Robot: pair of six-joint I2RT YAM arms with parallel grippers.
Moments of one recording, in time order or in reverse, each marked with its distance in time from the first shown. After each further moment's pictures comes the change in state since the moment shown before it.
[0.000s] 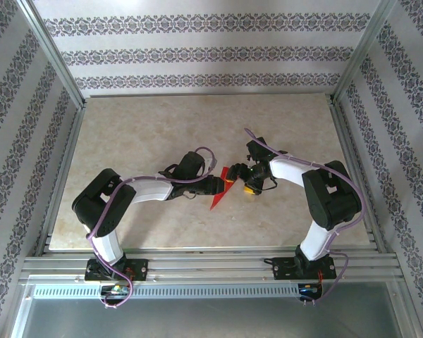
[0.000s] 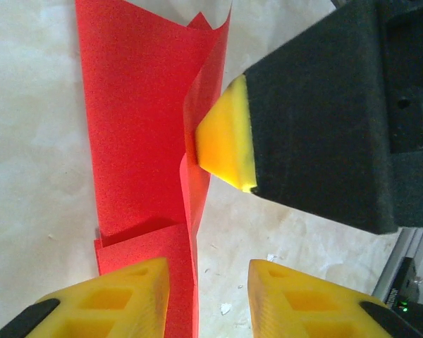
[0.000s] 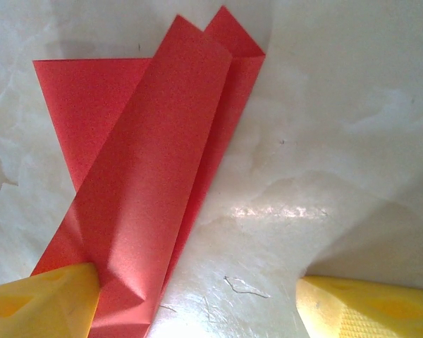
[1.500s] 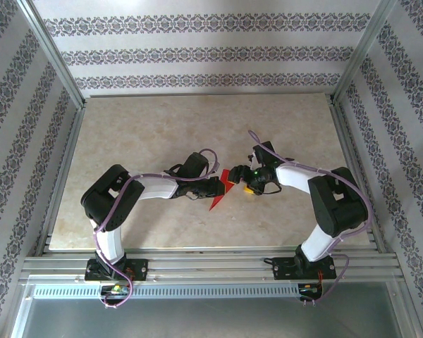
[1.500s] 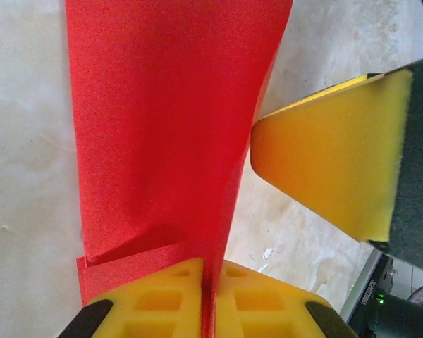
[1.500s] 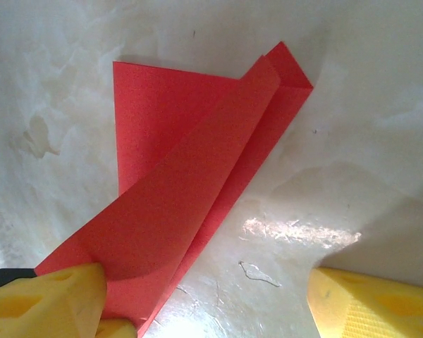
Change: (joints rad) left arm 0.001 0.080 0.047 -0.026 0.082 -0.108; right arm -0.026 -0.081 -0.117 0.148 -0.080 -0.075
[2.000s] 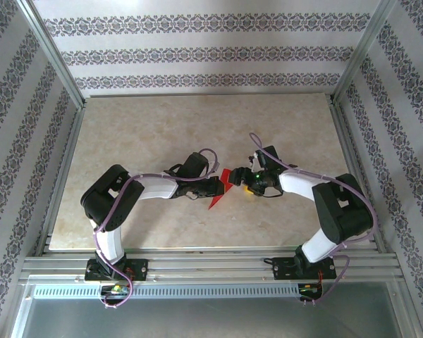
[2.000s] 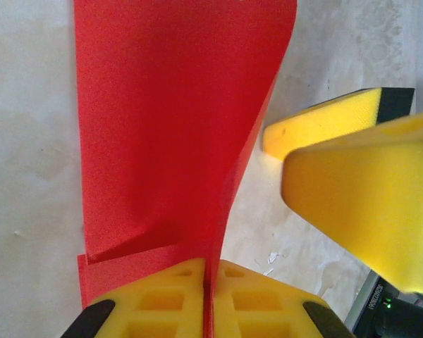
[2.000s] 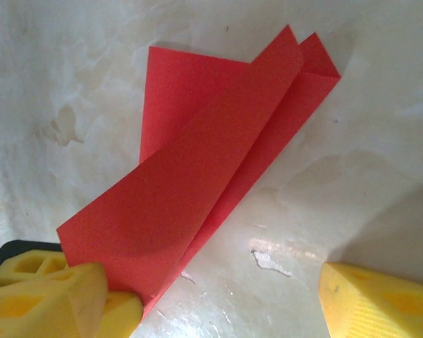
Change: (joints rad) left arm -0.001 -0.002 0.000 0.000 -0.016 0.011; right arm -0.002 -0.067 -0.094 0.125 -0.019 -0.010
